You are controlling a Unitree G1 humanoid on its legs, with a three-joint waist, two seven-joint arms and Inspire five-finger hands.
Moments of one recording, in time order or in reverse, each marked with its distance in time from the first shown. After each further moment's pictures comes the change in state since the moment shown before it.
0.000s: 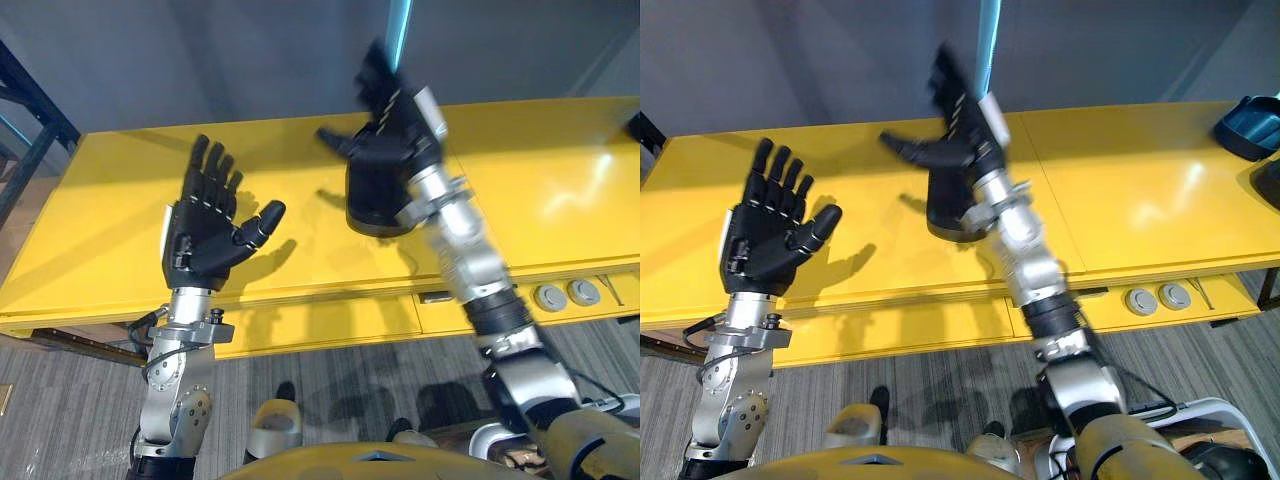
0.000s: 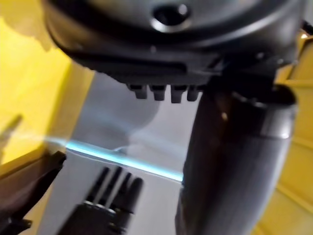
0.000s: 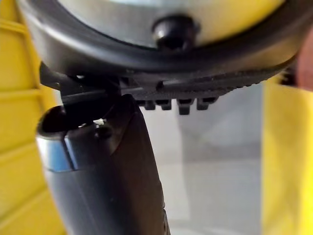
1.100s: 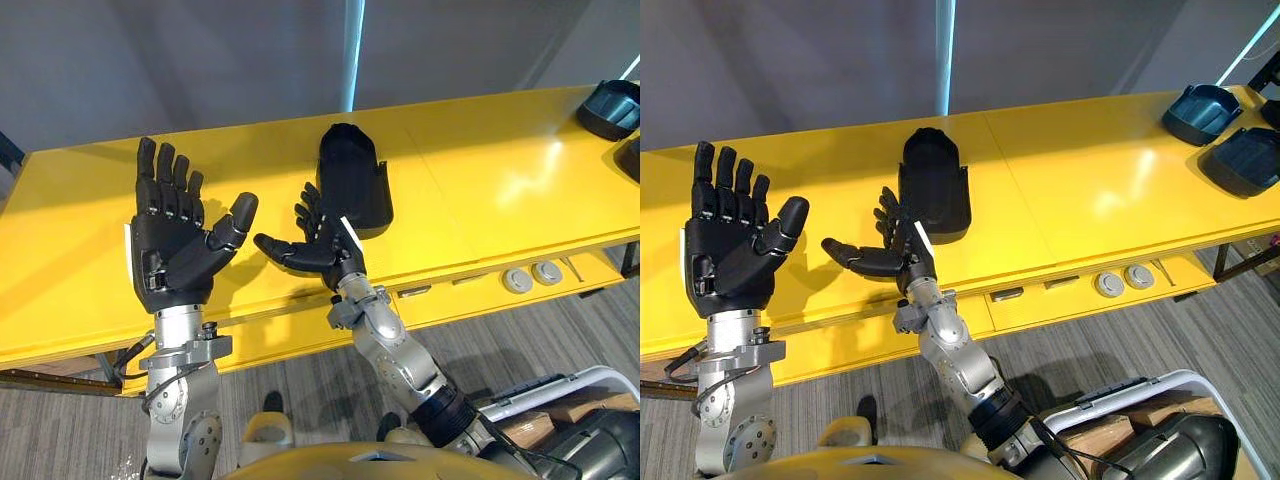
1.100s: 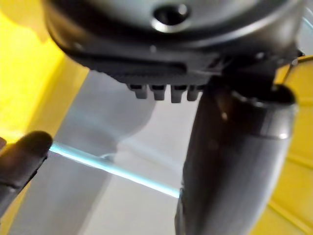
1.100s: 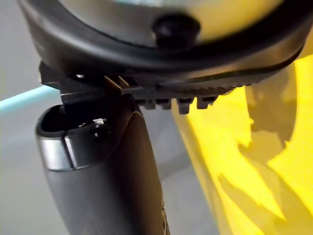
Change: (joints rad) left arm 0.130 -0.078 -0.040 -0.108 0.052 -0.077 0.128; right arm 0.372 0.167 0.219 -0.151 0.025 0.010 -0.285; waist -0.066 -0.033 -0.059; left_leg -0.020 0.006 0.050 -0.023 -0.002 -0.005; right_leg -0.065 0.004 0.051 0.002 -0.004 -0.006
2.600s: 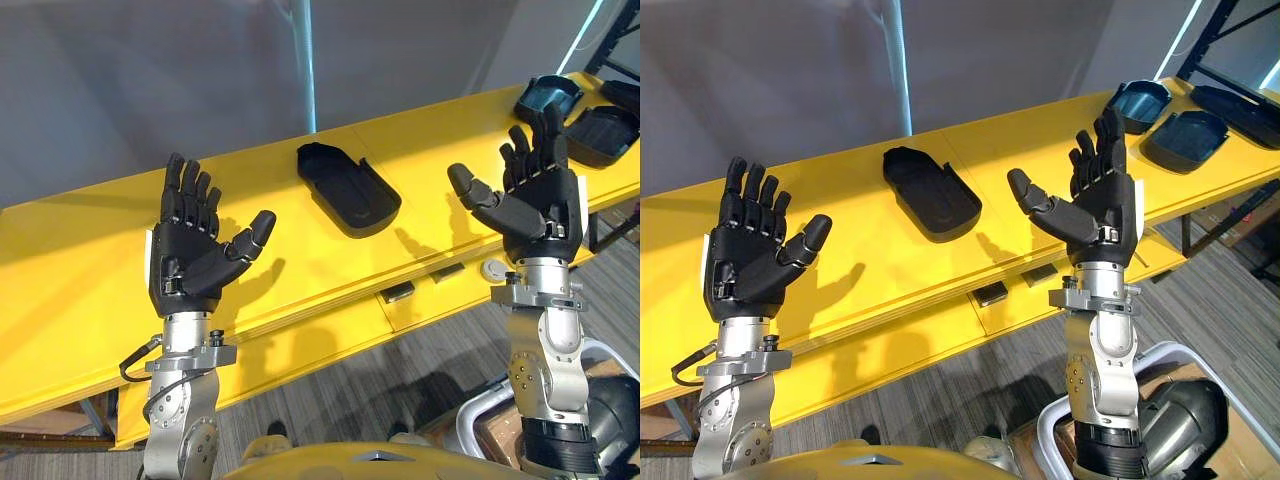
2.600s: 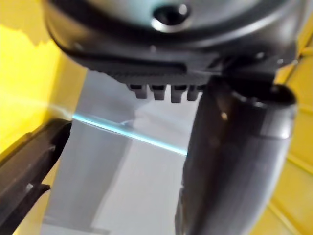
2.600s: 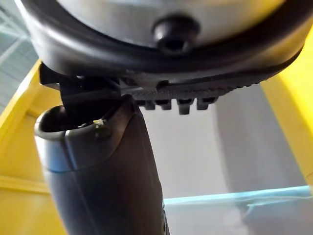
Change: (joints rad) left arm 0.024 0.012 0.007 0.028 0.039 0.074 -0.050; right arm 0.197 -0.205 -0.724 -0.324 0.005 -0.094 0.196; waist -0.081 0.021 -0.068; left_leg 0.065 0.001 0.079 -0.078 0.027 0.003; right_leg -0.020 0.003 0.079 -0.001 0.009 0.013
